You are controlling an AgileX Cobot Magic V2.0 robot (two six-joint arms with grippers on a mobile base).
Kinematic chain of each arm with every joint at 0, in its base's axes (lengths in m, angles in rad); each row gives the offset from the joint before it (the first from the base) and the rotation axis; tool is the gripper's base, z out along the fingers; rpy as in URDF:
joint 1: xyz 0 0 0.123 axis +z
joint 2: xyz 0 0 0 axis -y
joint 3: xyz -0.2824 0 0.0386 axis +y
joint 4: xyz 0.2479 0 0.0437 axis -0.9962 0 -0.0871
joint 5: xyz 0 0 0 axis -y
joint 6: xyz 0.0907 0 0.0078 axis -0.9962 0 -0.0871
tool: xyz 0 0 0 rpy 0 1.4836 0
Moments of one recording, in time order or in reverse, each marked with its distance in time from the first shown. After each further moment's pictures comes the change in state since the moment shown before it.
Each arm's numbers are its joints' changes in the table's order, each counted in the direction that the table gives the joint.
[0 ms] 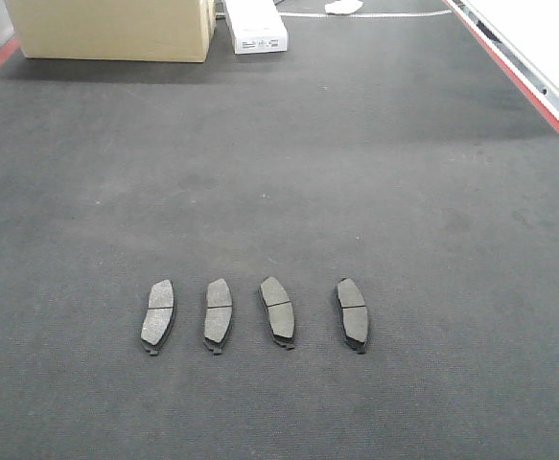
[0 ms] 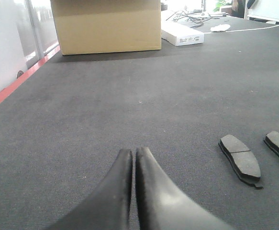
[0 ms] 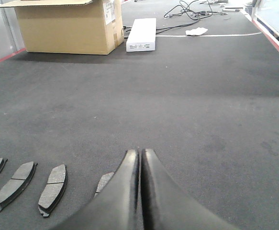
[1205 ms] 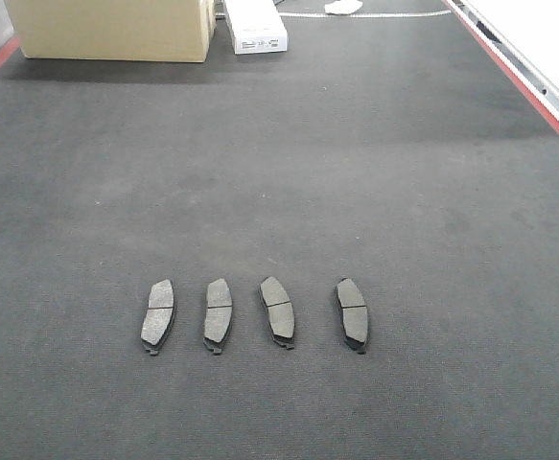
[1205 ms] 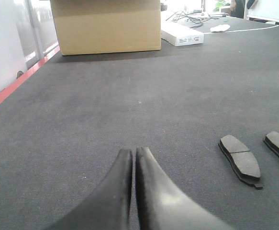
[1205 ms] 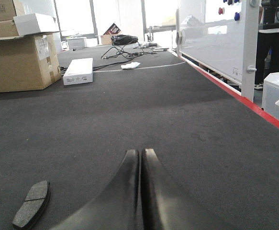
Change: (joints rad) left arm 0.000 0.000 0.000 0.000 0.001 0.005; right arm -0.316 0.435 0.416 -0.346 0.165 0.327
